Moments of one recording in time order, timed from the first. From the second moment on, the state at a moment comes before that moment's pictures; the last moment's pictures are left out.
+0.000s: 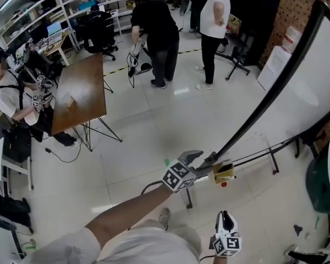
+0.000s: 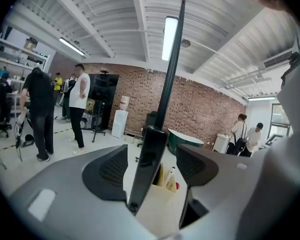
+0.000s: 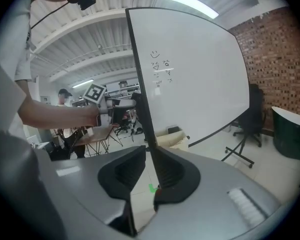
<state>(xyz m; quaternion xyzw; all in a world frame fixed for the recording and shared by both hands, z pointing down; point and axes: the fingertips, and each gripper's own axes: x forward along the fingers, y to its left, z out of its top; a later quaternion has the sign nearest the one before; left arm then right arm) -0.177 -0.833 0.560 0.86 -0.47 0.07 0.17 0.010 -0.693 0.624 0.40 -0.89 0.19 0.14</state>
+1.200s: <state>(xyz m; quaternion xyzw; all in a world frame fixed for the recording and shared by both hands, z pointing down) -0.078 -0.826 0.572 0.89 -0.42 0.15 0.07 0.085 -0.654 0.582 0.51 -0.84 0.20 0.05</state>
